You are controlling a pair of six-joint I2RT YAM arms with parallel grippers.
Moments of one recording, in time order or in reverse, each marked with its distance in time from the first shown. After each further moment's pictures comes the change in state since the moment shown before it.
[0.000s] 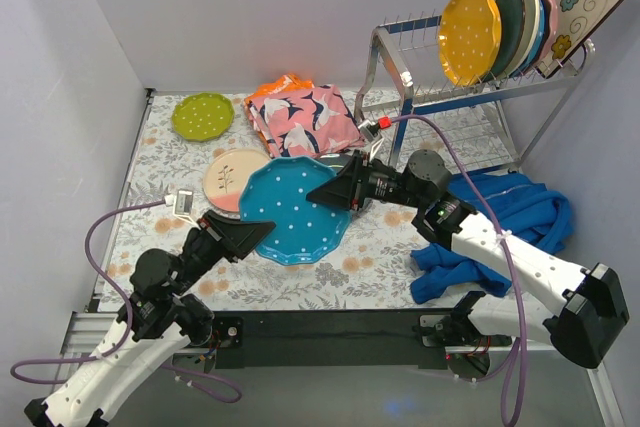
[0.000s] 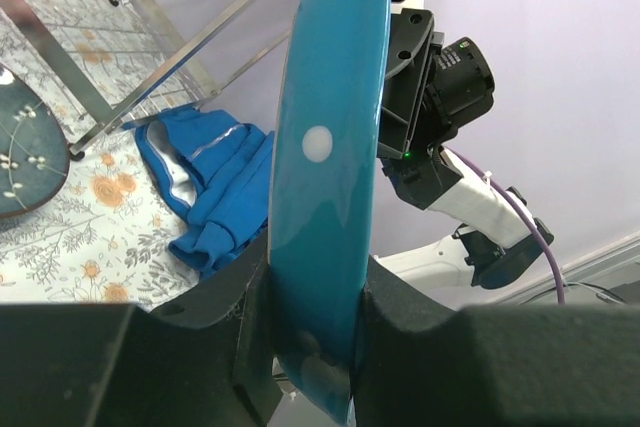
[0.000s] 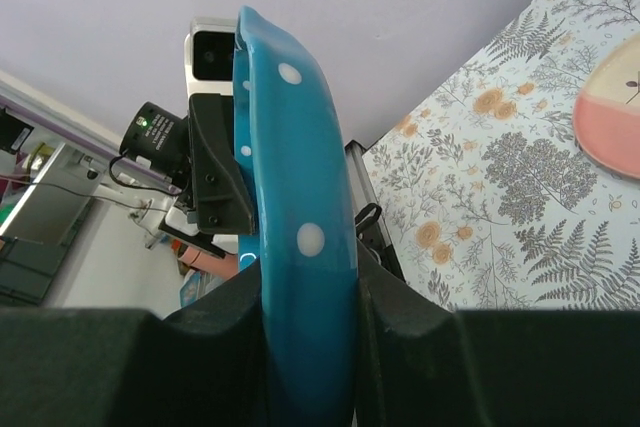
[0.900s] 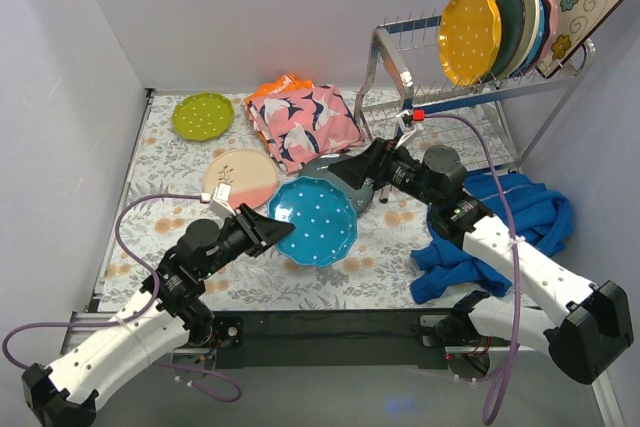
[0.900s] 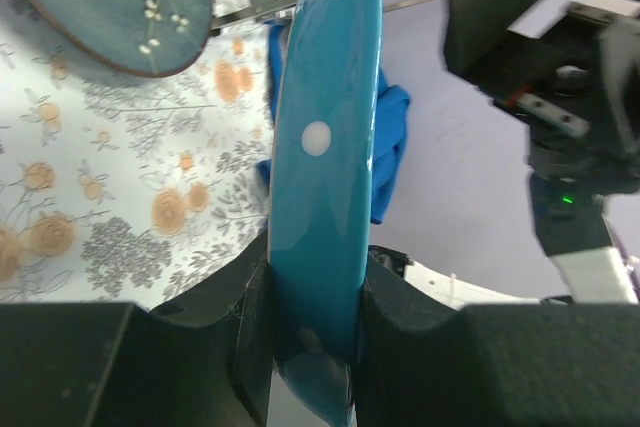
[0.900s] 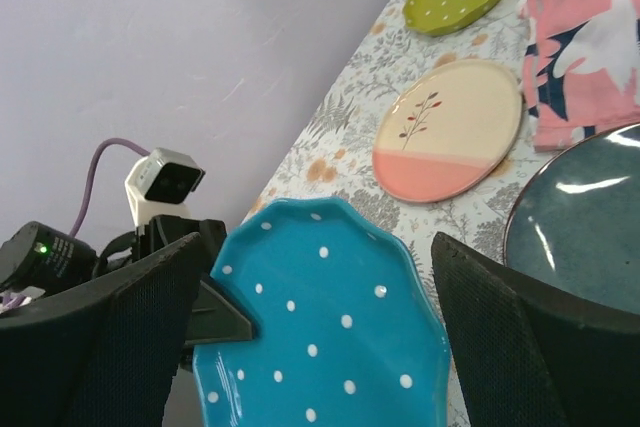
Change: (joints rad) left arm -0.013 0.282 0.010 -0.150 -0.076 -0.167; right arm -0.150 -0.047 -0.056 -0.119 0.251 -0.091
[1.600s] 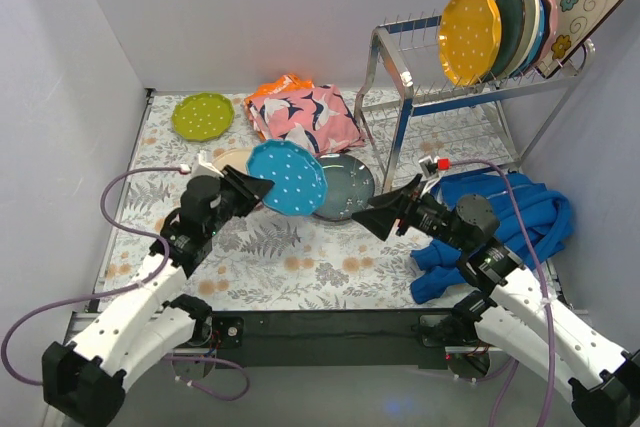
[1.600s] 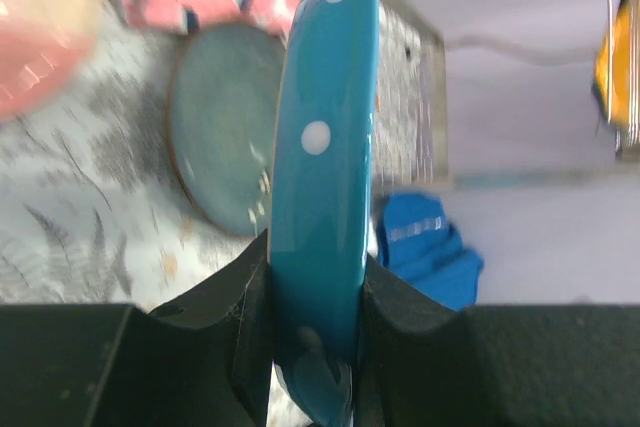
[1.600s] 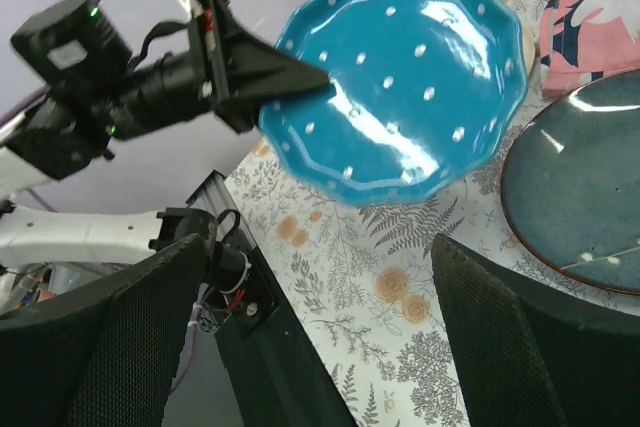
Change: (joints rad) left arm 0.174 0.297 0.186 -0.023 -0.156 0.104; right arm -0.002 -0.407 -0.256 -0.098 -0.059 -0.096
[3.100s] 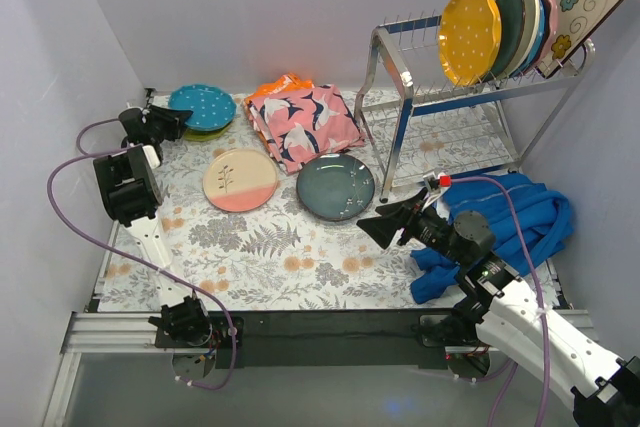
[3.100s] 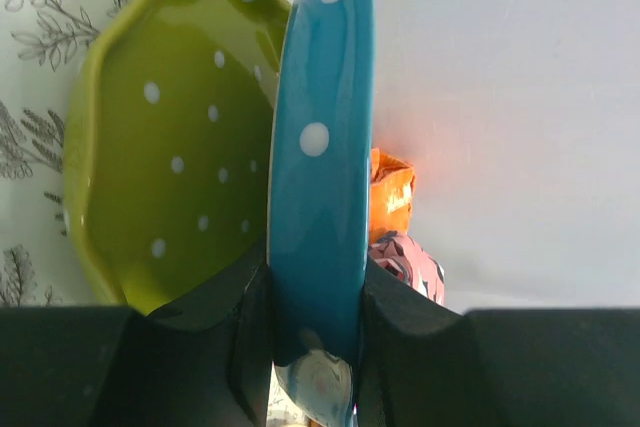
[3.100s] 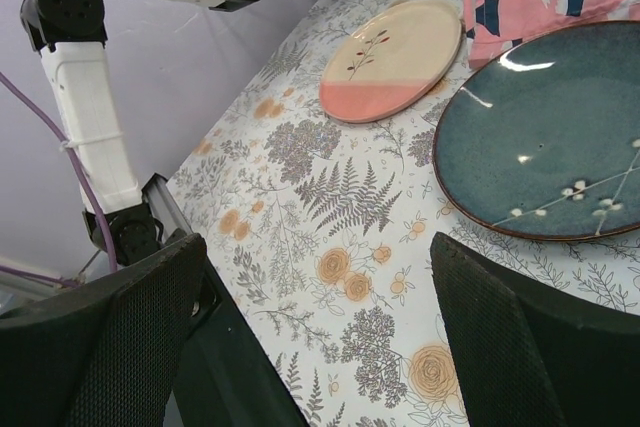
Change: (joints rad) left arm 0.905 1.558 0.898 0.664 0.653 -0.003; right arm 0.008 -0.119 -0.195 0.037 0.110 -0.055
